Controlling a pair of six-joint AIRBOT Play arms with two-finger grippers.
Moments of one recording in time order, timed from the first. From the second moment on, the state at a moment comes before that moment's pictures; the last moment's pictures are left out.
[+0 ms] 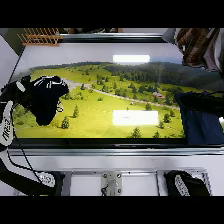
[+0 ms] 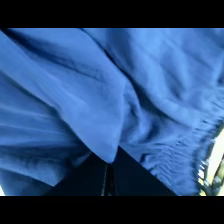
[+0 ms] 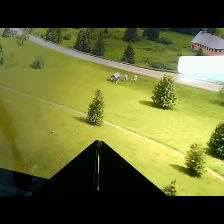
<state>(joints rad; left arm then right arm) 0.31 -1.72 1.40 1.52 -0.99 -1.53 -0.27 -0.73 1.02 -0.93 1.23 1.31</state>
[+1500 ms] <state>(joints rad) -0.35 -1.25 1.18 1.39 -0.88 -1.86 -0.27 -0.73 1.02 -0.88 1.23 1.31</state>
